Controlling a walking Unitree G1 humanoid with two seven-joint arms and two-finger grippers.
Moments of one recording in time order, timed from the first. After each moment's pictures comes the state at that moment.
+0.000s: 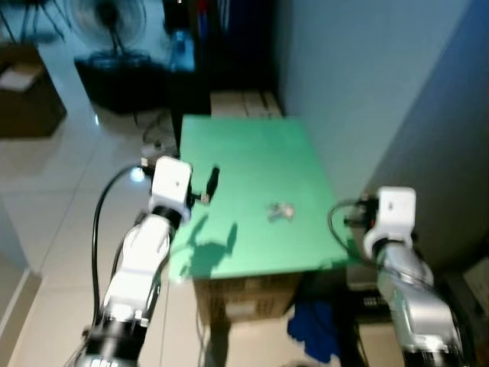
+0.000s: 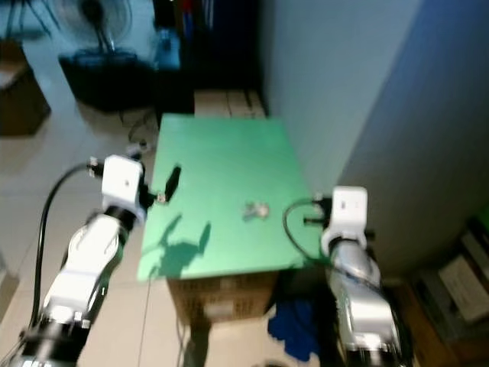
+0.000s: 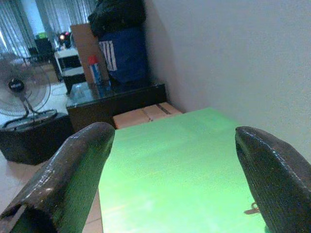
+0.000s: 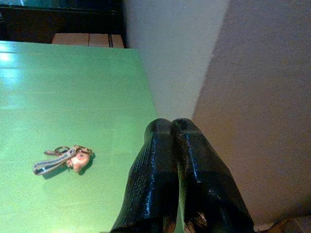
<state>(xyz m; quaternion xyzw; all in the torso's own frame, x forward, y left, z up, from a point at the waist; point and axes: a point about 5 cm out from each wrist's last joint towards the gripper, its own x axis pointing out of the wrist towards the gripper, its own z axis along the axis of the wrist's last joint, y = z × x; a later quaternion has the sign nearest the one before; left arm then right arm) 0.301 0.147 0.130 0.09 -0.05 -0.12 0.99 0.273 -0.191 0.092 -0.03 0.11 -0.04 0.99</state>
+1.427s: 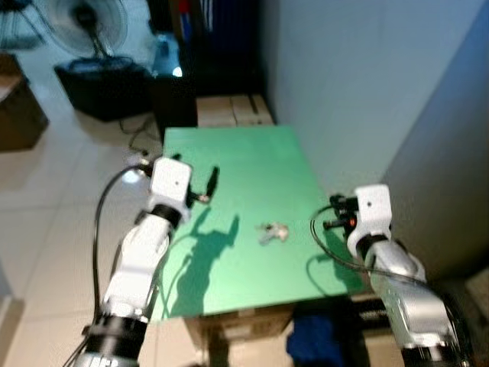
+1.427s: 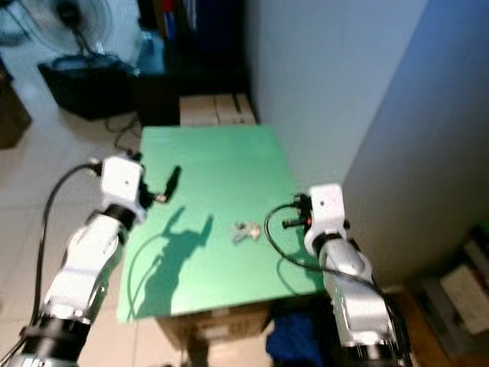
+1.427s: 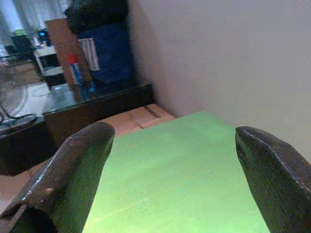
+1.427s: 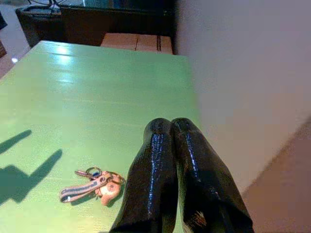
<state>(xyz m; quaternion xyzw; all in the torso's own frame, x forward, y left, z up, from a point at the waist) 0.303 0.147 0.126 0.10 -0.04 -0.13 0.99 0.277 -0.170 0.095 -0.03 0.11 0.09 0.99</state>
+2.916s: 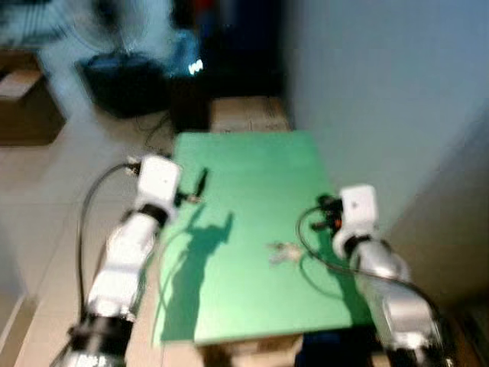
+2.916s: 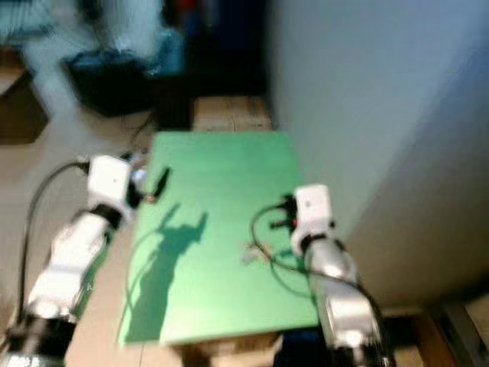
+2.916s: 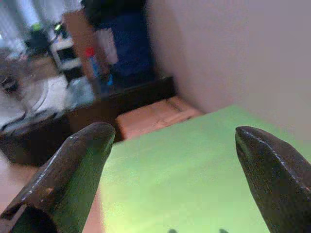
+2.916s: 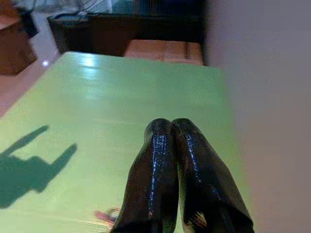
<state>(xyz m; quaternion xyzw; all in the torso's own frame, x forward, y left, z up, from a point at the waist) 0.305 0.162 0.130 0.10 -0.04 -0.13 0.99 0.276 -0.153 0.091 -0.03 0.10 0.10 0.99</state>
